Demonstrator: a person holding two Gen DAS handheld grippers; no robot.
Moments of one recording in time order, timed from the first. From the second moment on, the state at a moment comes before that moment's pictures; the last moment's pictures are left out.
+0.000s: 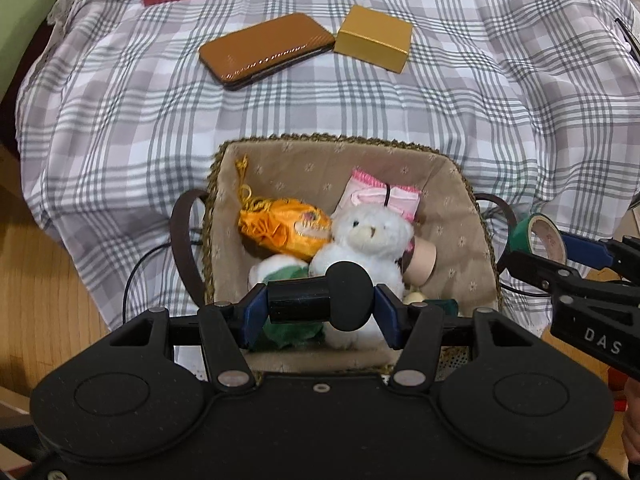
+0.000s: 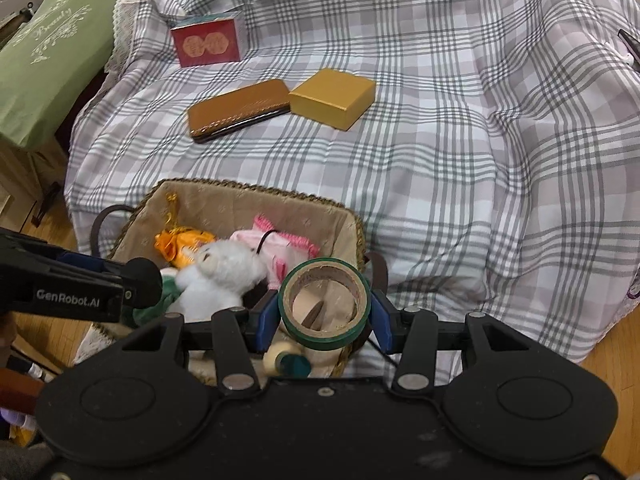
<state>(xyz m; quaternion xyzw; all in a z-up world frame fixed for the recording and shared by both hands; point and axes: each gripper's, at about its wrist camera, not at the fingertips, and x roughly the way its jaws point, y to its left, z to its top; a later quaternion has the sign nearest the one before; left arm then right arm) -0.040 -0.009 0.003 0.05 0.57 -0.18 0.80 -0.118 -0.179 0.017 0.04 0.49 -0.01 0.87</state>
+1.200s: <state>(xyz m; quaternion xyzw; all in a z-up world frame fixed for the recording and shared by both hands) 0.003 -0.015 0.005 0.04 0.55 -0.15 0.82 -0.093 -0.162 0.018 0.04 0.50 0.02 0.87</state>
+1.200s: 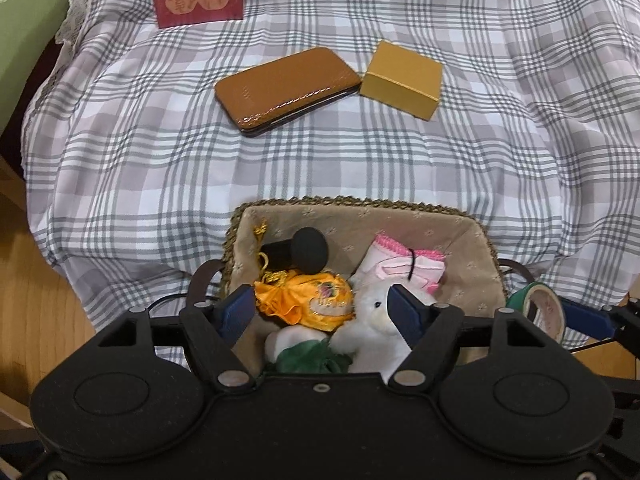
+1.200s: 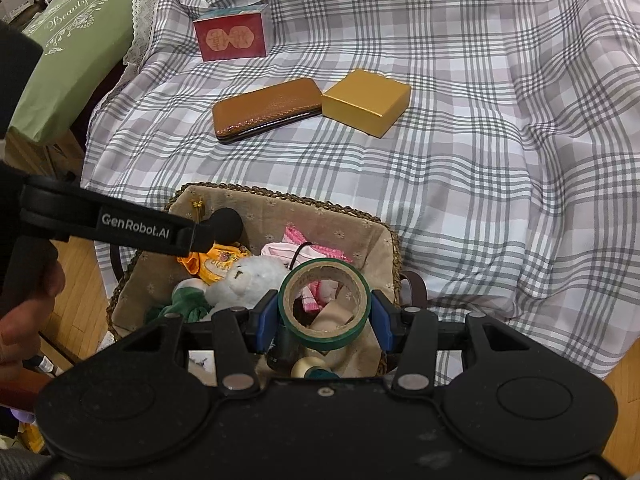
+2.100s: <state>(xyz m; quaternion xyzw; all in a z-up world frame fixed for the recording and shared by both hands) -0.008 -0.013 -0.005 0.08 0.57 -0.12 0.81 -0.087 -0.174 0.007 0.06 0.52 -0.04 0.85</state>
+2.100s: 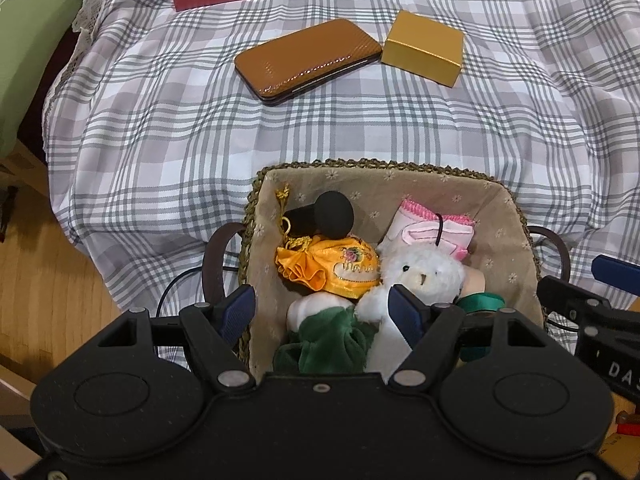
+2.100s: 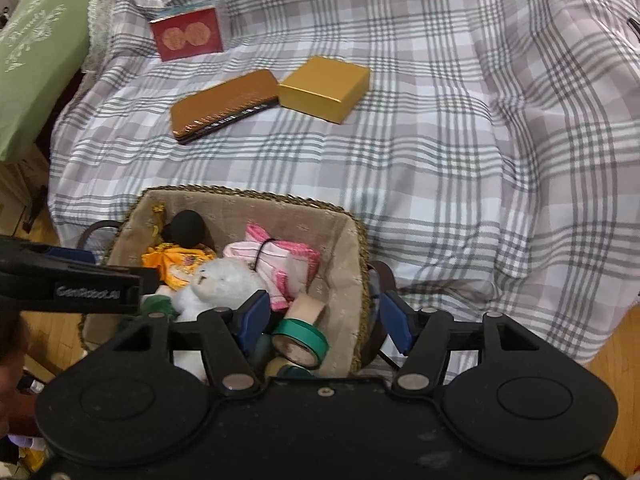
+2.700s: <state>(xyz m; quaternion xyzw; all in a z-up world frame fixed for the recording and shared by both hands) -0.017 -0.010 -0.008 0.08 0.58 -0.10 0.81 -0.083 -0.178 -0.009 0.07 0.54 -0.08 0.83</state>
